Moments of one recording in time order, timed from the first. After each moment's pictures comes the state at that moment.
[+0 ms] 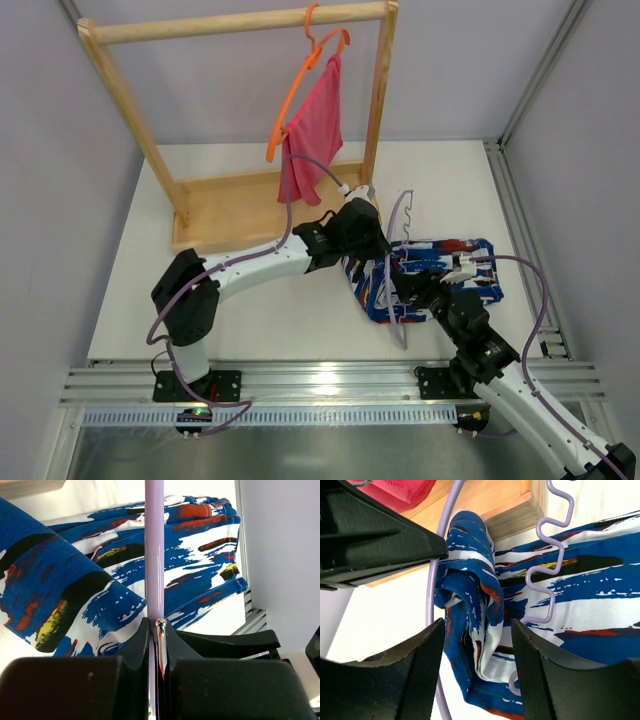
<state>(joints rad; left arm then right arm) -0.98 1.81 1.43 -0.23 -0.09 -0.92 0.57 0.26 0.11 -0.03 0.17 0.71</state>
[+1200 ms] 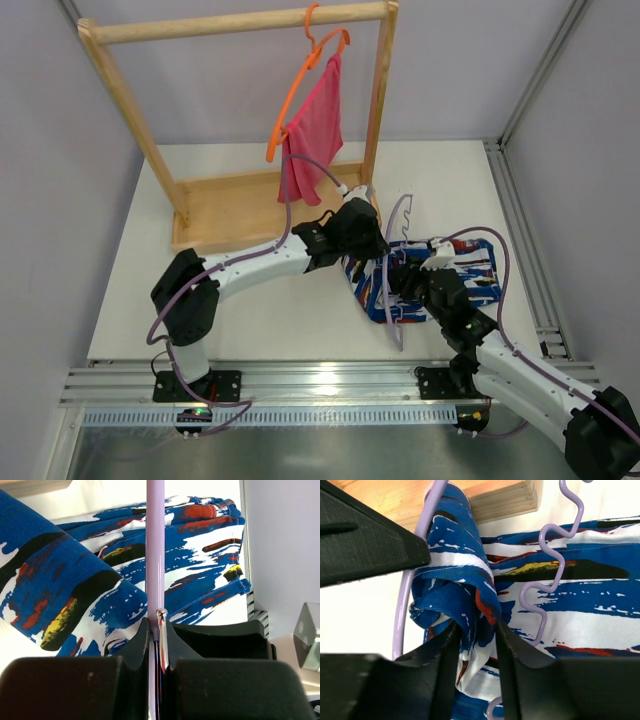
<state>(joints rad) -0.98 1.80 1.42 -0.24 -0.09 -0.93 0.57 0.71 0.20 0.17 0.14 0.55</state>
